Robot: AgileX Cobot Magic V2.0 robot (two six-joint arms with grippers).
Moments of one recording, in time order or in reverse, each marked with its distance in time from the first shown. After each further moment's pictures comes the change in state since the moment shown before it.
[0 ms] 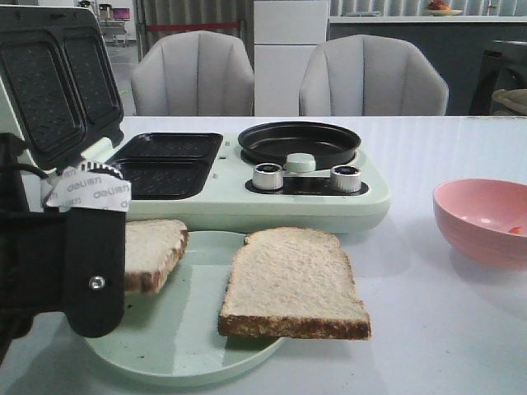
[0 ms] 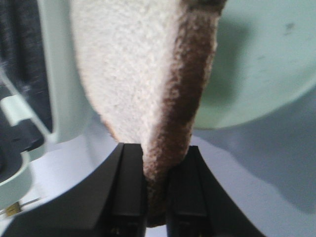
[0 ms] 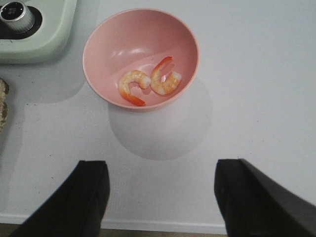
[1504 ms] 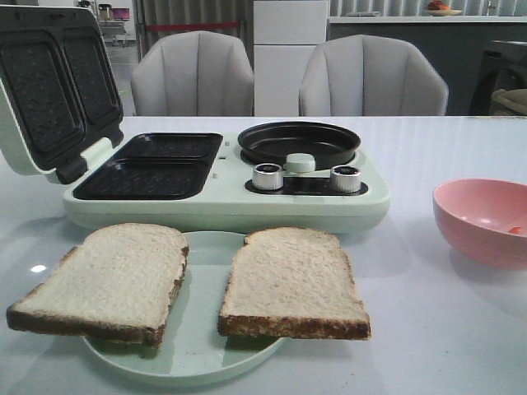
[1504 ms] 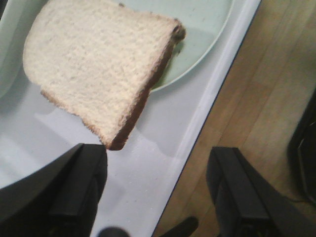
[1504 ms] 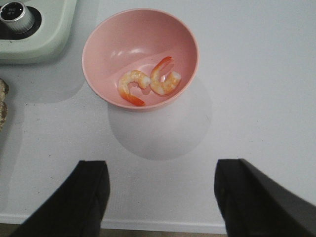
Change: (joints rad) left arm 0.053 -0.499 0.010 -0.935 -0.268 0.698; right arm 0.000 0.000 0.000 0.000 0.000 0.000
